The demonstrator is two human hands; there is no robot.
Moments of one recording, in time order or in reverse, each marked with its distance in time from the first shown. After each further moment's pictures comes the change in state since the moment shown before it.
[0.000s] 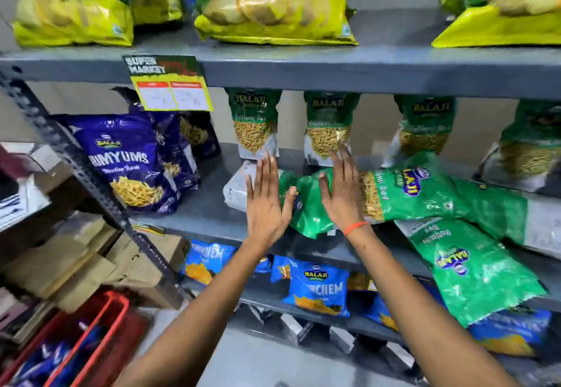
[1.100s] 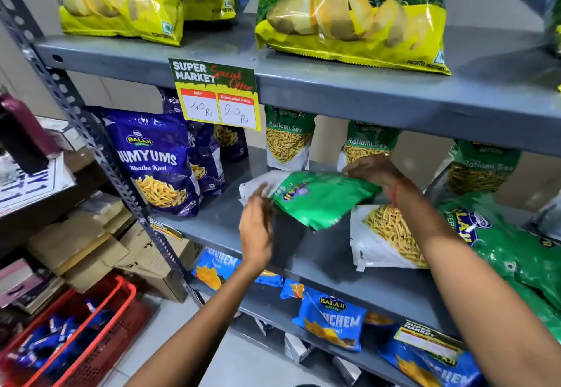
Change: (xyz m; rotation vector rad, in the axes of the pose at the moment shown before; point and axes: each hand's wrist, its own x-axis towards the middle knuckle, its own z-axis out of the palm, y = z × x) left_hand -0.003 -0.073 -0.006 -0.372 0.309 -0.275; right_hand 0.129 0.027 0.040 0.476 -0.636 0.454
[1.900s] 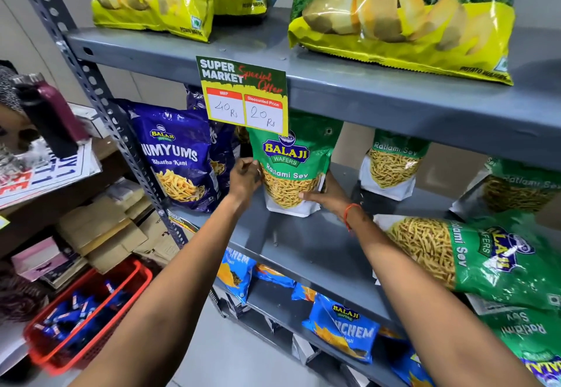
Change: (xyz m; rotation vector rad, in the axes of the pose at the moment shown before) left_hand 0.115 -0.046 -0.019 -0.577 -0.133 -0.751; right_hand 0.009 -0.004 0.128 0.229 -0.251 -0.101
